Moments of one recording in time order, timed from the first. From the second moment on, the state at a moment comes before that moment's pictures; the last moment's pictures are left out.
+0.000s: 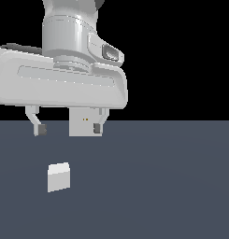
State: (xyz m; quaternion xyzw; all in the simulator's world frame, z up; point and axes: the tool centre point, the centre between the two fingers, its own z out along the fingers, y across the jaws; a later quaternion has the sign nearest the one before) arm -0.090 0.074 0.083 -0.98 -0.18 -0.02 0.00
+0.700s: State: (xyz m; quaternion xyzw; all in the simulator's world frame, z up) arm -0.112 0.086 0.062 -0.98 -0.22 -0.02 0.01
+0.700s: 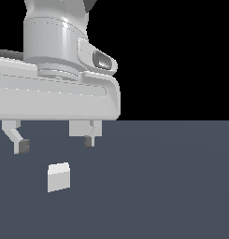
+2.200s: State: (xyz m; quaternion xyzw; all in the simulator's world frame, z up) arm -0.113 0.086 0.012 -0.98 -0.22 -0.02 0.00
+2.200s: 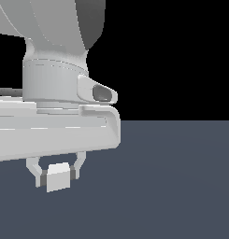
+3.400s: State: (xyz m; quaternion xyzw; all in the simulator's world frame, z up) arm -0.026 0.097 0.086 -1.00 -0.02 -0.02 0.00
